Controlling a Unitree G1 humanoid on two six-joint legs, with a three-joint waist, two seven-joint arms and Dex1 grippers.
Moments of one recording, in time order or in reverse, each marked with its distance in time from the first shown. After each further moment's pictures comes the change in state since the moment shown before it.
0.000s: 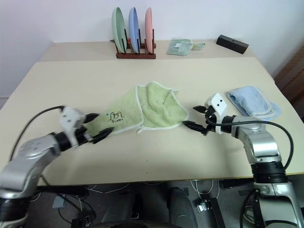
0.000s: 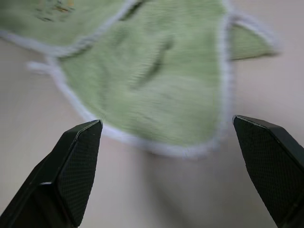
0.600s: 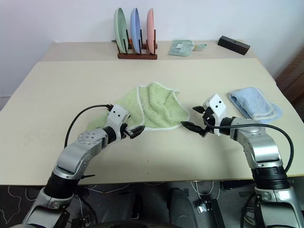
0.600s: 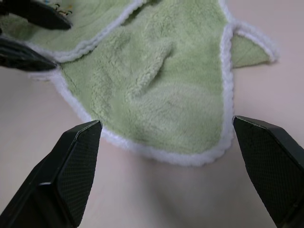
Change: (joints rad) left arm -0.157 -0.264 -0.224 0.104 0.161 0.230 0.284; right arm 0.034 -0.017 -0.011 -0.068 -0.001 0.022 -0.056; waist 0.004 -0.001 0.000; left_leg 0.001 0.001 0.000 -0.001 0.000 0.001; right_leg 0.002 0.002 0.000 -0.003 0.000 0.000
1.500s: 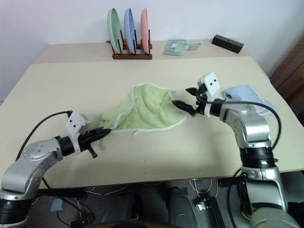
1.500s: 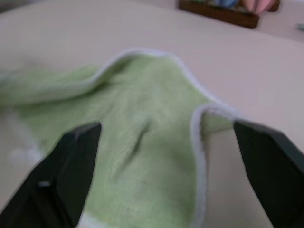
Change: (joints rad) left arm 0.336 0.371 0.330 -0.158 -0.198 -0.214 -0.450; right arm -0.340 0.179 -0.023 0.170 0.058 0.271 -0.220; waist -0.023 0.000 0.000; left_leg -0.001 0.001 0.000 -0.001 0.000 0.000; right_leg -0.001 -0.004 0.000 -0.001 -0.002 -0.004
